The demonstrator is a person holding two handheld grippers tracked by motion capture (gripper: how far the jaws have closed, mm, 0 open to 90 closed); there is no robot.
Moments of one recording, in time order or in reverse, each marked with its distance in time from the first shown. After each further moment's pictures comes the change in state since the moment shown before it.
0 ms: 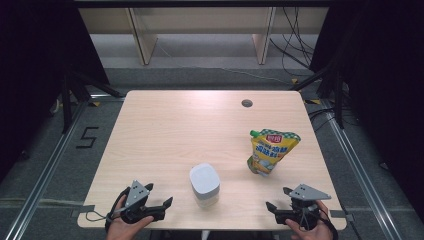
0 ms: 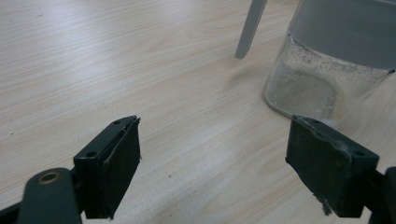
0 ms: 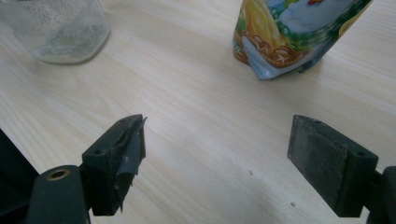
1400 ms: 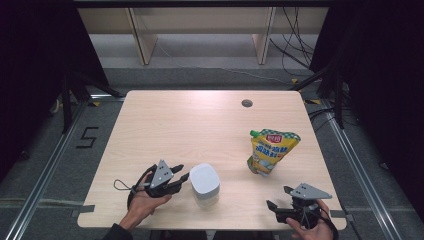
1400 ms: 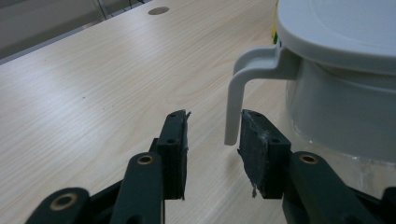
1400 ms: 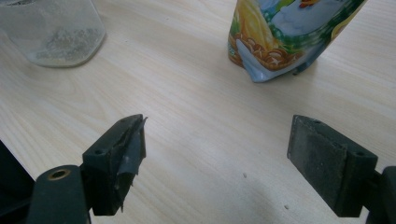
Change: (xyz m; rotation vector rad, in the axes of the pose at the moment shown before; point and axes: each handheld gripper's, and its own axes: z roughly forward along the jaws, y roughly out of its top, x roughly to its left) left arm 0.001 0.043 0.067 -0.105 -0.123 0.265; right arm -0.004 0.000 0.000 -0.013 -0.024 -0.021
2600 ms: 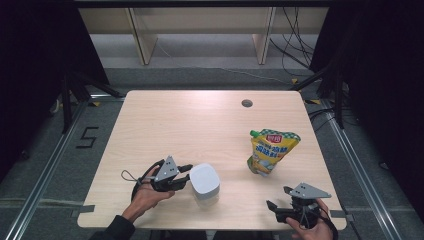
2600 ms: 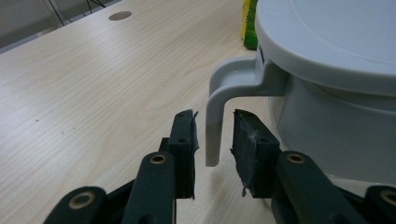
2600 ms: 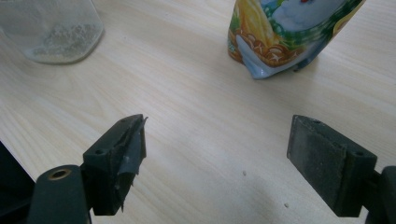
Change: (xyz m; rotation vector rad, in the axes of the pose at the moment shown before) left arm 0.006 0.003 0.020 0.010 -0.141 0.027; right arm 0.003 -0.001 0.002 0.028 0.026 0.044
